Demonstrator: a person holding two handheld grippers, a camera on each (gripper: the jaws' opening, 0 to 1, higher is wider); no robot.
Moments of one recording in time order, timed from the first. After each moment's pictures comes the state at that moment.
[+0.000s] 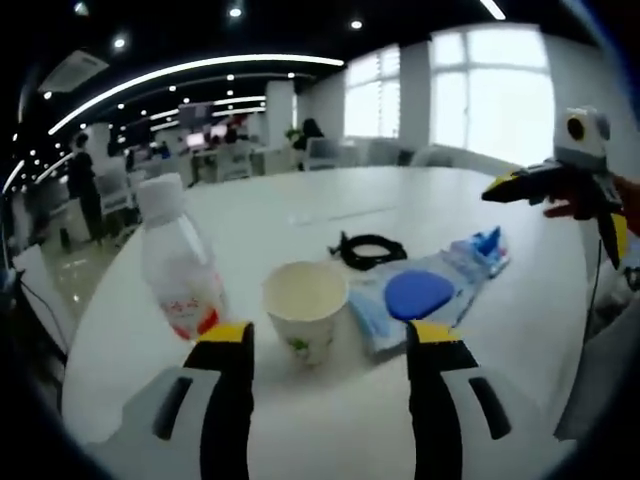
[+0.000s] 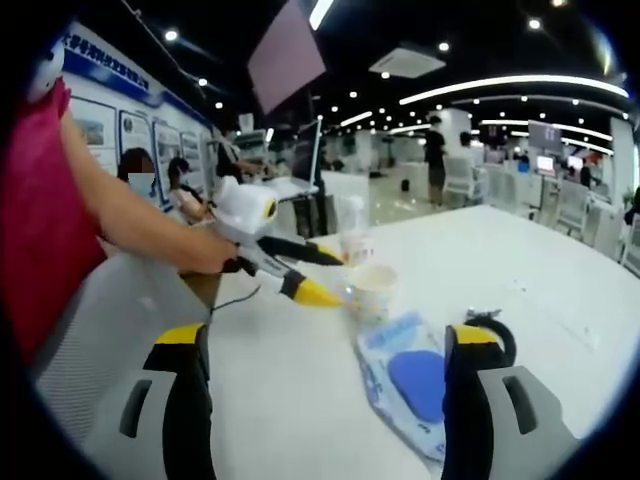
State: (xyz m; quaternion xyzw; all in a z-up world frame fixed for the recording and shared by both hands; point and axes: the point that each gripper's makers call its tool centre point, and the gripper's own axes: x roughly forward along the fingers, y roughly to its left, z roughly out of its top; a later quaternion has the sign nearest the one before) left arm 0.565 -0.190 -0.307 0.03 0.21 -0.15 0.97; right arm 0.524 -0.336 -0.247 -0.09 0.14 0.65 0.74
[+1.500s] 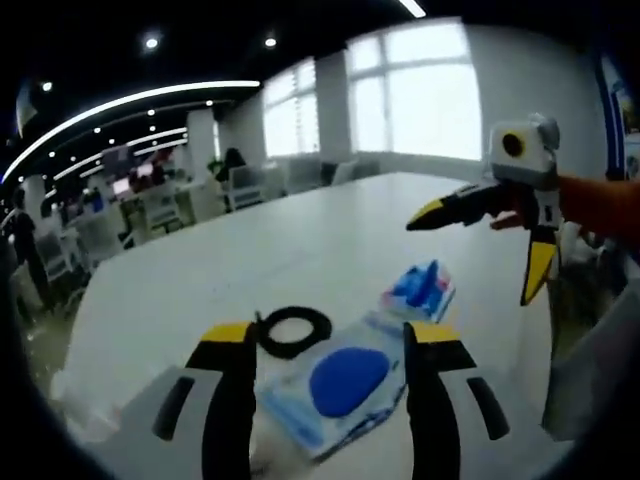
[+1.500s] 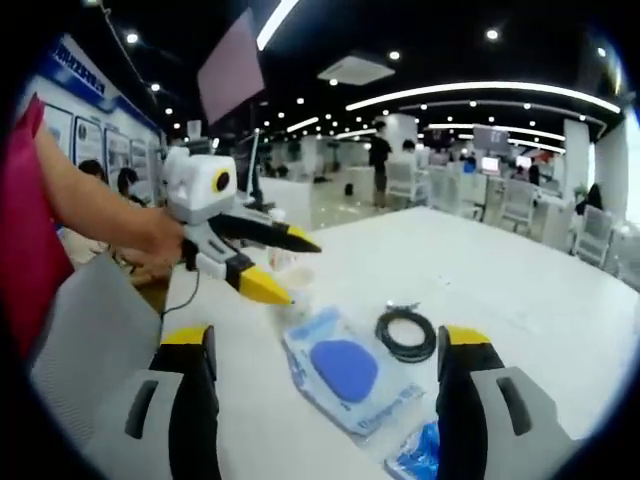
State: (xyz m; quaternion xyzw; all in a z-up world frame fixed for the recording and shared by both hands) left arm 0.629 -0.302 -0.242 0.08 0.16 -0.30 0.94; right arm 0.603 -0.401 -0.229 -0.09 0.15 0.54 0.83
